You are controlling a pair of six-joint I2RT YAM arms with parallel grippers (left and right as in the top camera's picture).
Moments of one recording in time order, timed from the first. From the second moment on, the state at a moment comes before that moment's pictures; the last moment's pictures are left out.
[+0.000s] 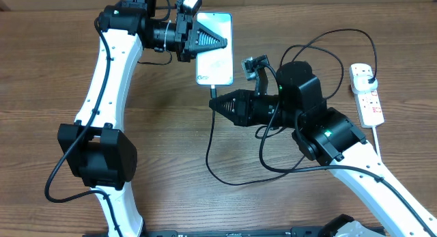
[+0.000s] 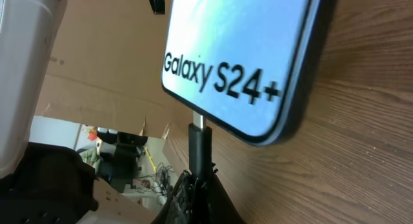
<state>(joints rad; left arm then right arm) -0.14 2.06 2.05 -1.14 1.50 -0.26 0.56 1.28 1.14 -0.33 -0.64 0.78</state>
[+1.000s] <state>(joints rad) -0.13 2.06 2.05 -1.14 1.52 -0.26 0.55 1.30 1.13 -0.25 -0.65 0.83</state>
